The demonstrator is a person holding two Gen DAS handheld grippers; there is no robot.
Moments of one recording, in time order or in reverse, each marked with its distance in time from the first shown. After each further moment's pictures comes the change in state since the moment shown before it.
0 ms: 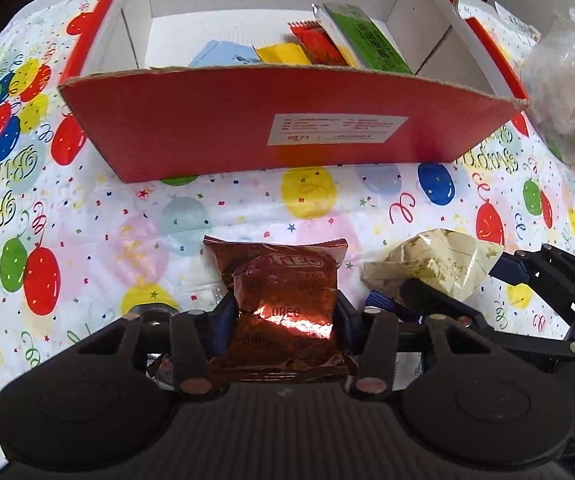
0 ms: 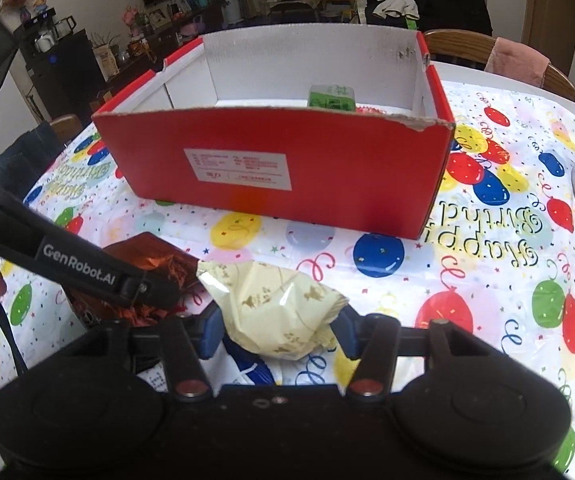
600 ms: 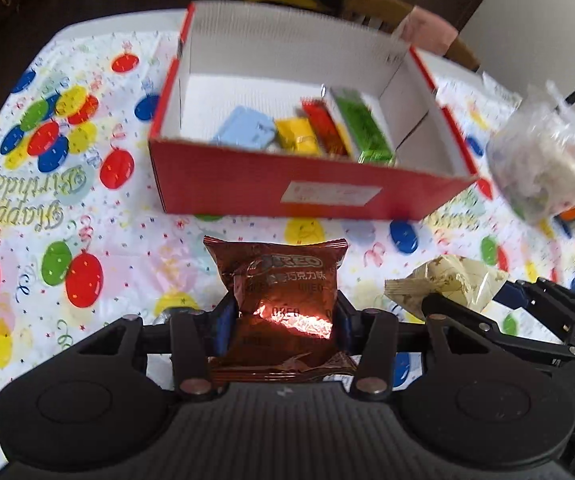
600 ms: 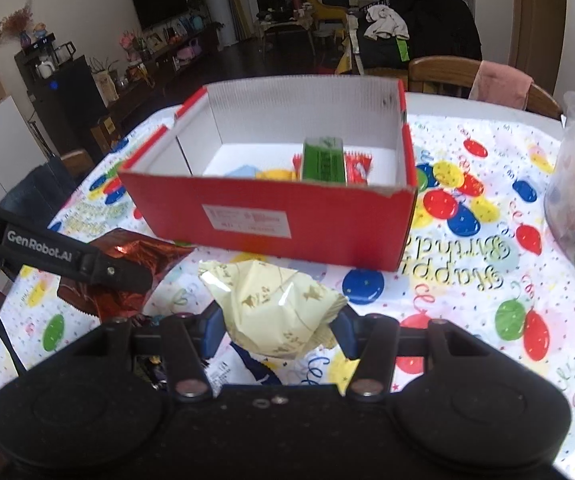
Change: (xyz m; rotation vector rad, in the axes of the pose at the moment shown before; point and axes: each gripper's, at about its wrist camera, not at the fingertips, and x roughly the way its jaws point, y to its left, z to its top) left arm -0.076 0.014 -0.010 -0.089 -0.163 -0.056; right arm -0.055 0.003 0.021 0.026 -0.064 0.004
